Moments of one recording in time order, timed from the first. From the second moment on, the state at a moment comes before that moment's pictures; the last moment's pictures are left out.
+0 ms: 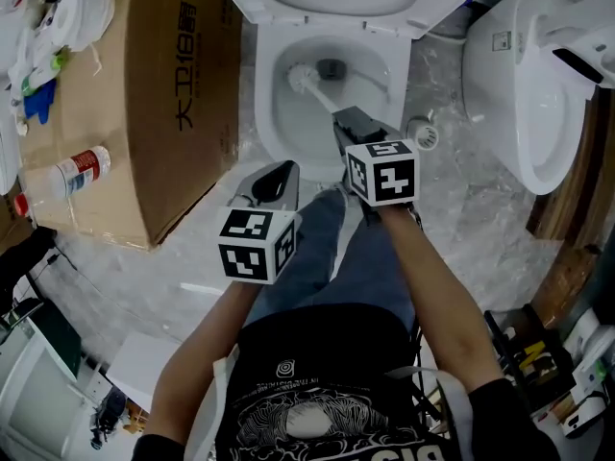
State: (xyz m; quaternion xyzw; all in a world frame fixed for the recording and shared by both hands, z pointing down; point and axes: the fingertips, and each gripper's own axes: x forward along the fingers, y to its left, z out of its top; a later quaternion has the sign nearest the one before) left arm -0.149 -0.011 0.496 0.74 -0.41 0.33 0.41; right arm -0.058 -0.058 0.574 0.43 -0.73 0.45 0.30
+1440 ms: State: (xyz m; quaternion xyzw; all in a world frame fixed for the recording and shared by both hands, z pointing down) left arm -0.109 -0.008 0.505 0.76 -0.37 0.33 0.41; right arm 0.017 0.071 0.566 0.45 -0.66 0.49 0.34
